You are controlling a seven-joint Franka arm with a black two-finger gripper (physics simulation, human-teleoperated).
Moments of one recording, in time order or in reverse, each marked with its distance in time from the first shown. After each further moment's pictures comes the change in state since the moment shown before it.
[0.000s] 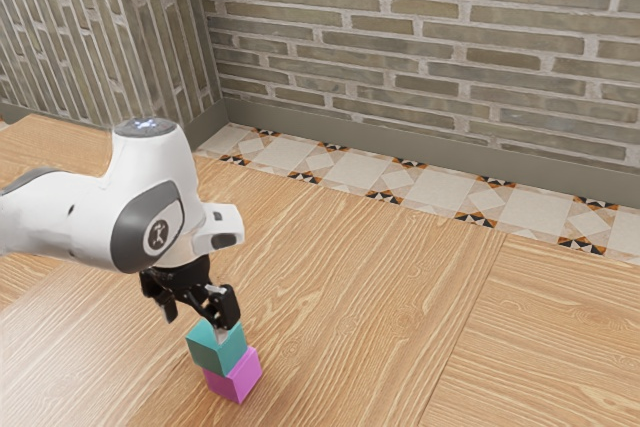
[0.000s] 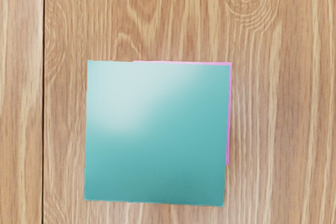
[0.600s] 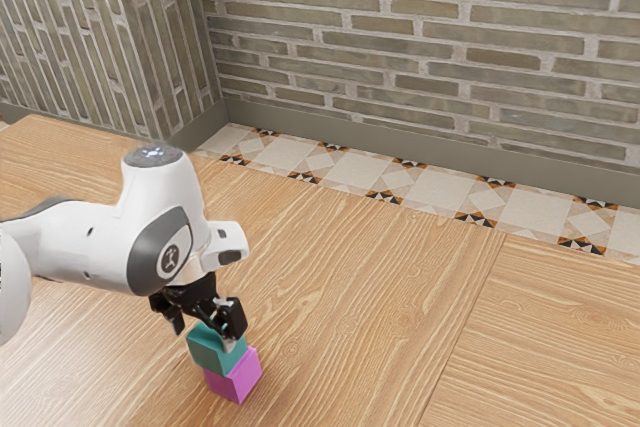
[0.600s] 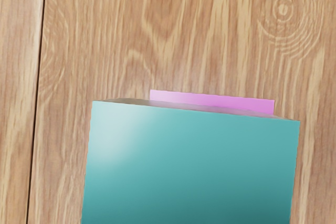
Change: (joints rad) arm 0.082 0.084 -0.102 -0.048 -0.027 0.161 -0.021
